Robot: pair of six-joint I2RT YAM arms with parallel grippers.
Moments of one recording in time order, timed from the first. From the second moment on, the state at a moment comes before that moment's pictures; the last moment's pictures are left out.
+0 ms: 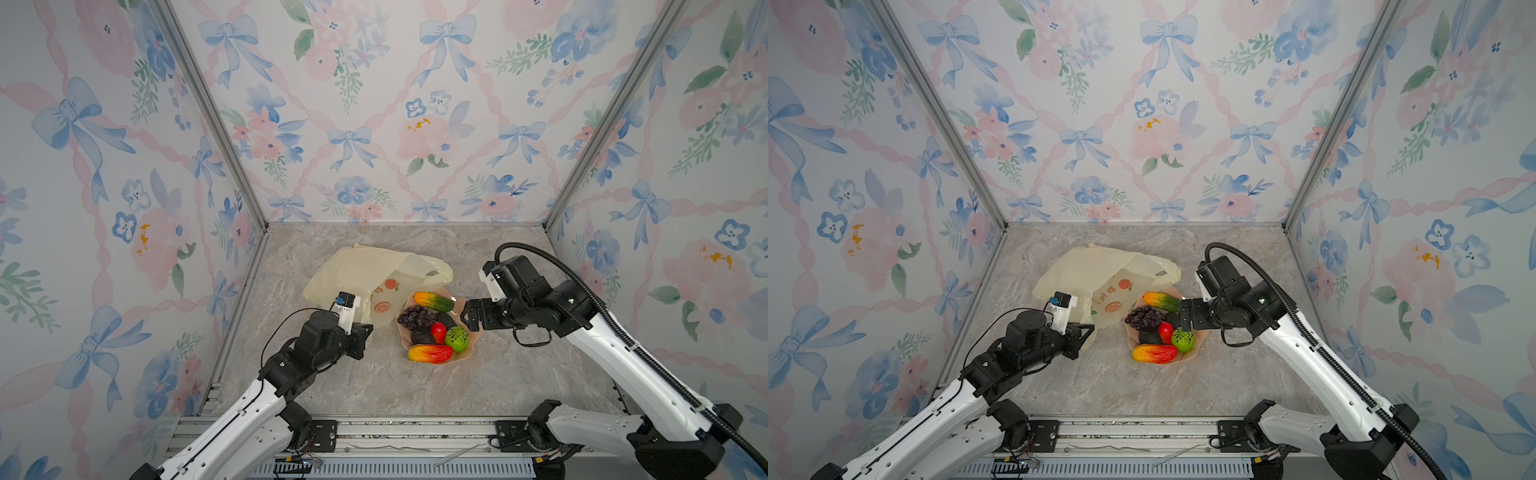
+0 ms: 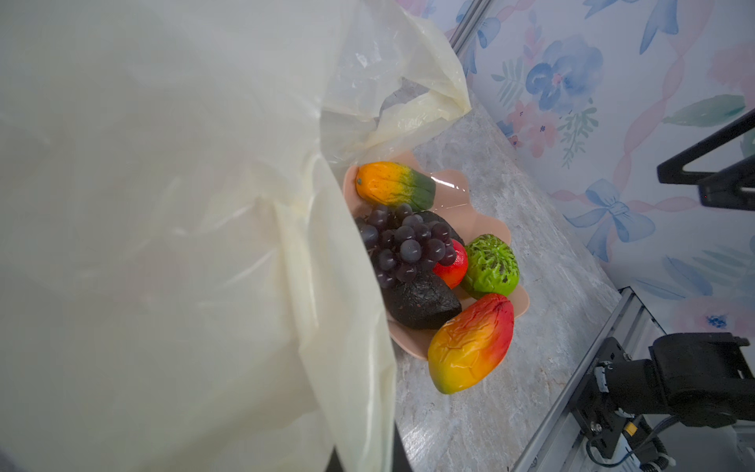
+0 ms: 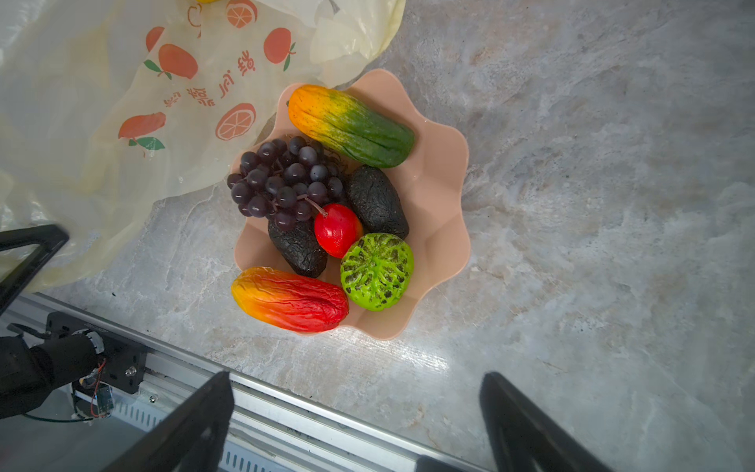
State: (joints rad) left arm -0.61 0.71 0.53 -0.32 0.17 -0.39; right arm 0.64 1.19 1.32 -1.20 0.01 0.47
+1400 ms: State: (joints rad) left arm -0.59 0.72 0.53 -0.30 0.21 -0.36; right arm 1.14 1.63 1.36 -1.12 0.19 0.10
